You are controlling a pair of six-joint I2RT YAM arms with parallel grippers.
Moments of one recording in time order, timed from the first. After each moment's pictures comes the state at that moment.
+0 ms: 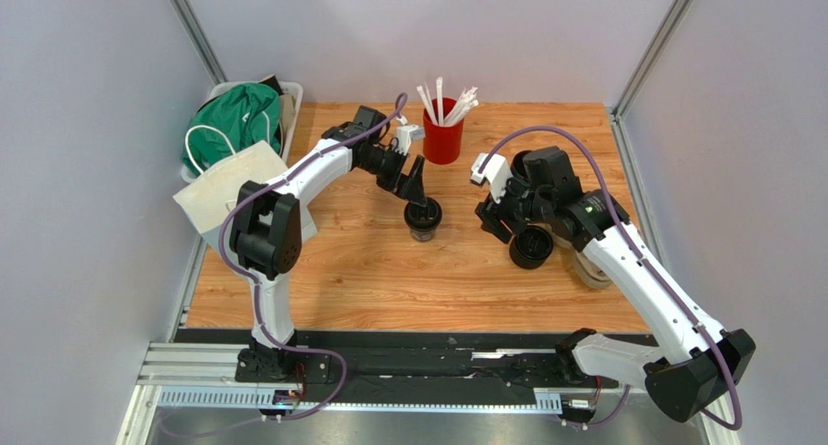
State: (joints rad) left arm -0.41 1.97 1.63 -0.69 0.73 0.09; right arm 0.50 1.15 1.21 -0.81 -0.29 -0.47
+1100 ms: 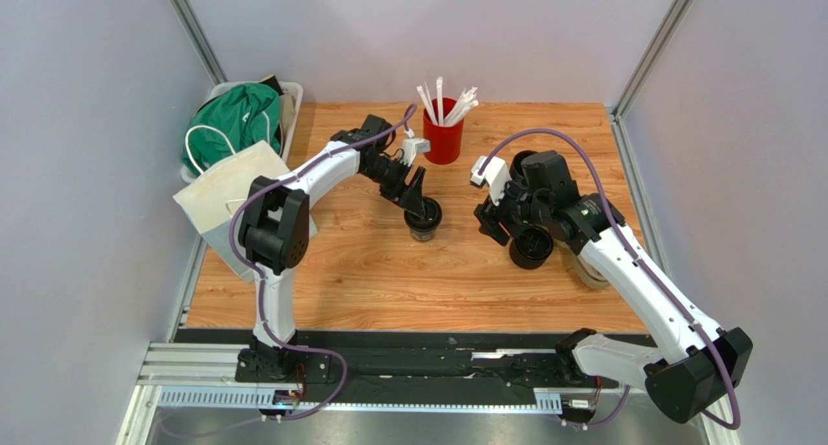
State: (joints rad) left arm -0.44 2.04 1.65 -0.78 0.77 0.17; right arm 0.50 1.14 1.14 -0.76 -0.30 -0.44
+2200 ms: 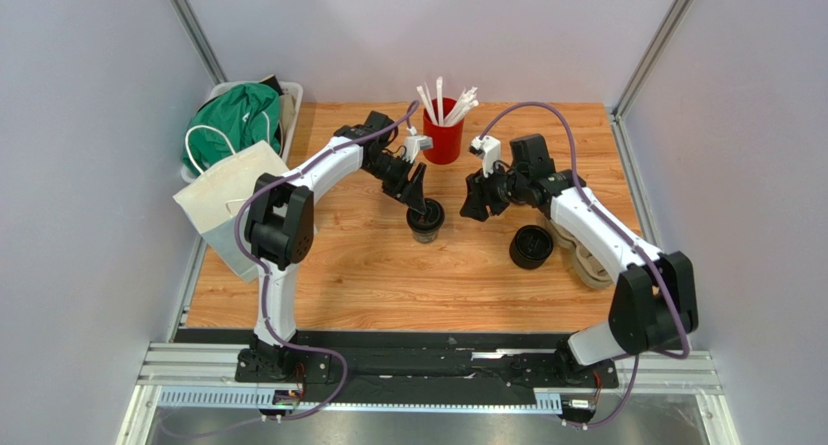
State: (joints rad) left arm -0.44 2.10 1.73 -0.83 0.78 0.18; right arm 0.37 1.43 1.12 -0.47 -0.53 -0.18
